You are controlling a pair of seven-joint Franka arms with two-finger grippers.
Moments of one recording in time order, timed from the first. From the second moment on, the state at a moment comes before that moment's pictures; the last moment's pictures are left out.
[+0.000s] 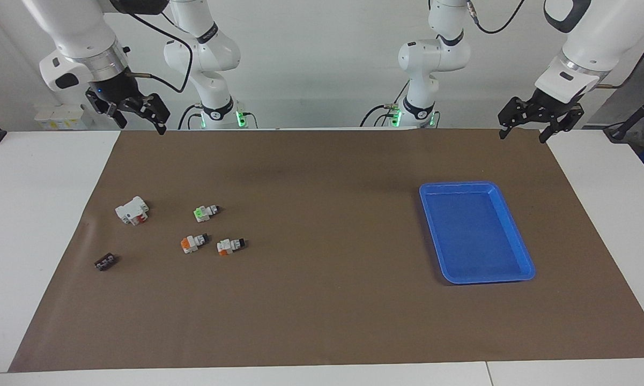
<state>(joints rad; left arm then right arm) -0.01 -0.03 0.02 -1.58 -0.02 1.51 0.20 0.02 -0.07 -0.03 -1.60 -0.01 1.45 0.21</state>
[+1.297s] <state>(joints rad) -0.01 -0.03 0.02 -1.58 -0.02 1.51 0.20 0.06 -0.11 -0.02 -1.87 -0.02 1.77 0.45</state>
